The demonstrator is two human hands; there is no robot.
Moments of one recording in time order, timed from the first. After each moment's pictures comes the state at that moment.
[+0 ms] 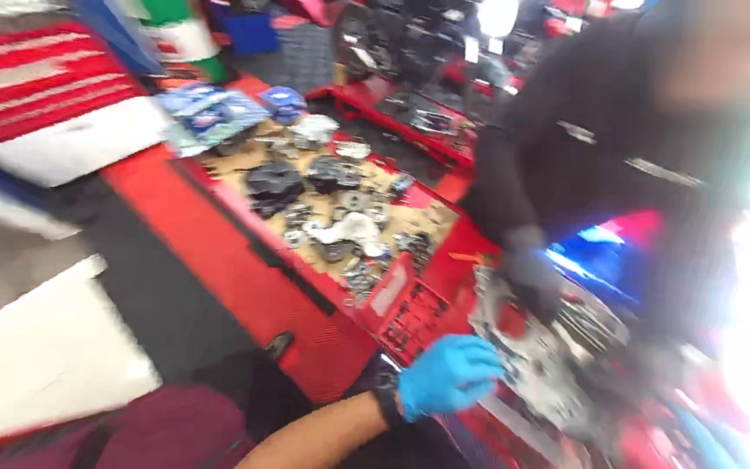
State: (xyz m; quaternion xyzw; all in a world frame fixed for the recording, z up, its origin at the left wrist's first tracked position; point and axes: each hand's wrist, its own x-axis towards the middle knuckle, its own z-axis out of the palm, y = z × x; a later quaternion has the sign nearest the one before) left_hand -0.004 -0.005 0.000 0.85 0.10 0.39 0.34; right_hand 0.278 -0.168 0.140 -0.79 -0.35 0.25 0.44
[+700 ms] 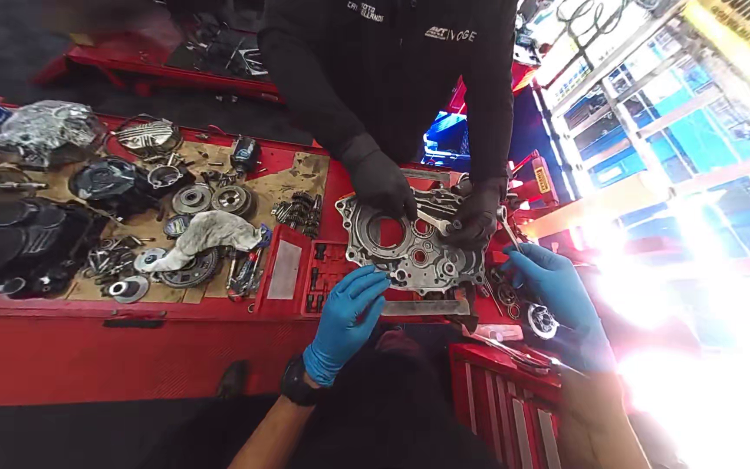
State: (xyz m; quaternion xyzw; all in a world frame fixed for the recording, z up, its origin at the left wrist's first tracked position) left_hand -0.002 -0.007 -0.013 0.84 0.15 0.38 0.36; right_hand 0.299 -0.200 0.113 -0.84 -0.26 0.26 0.41
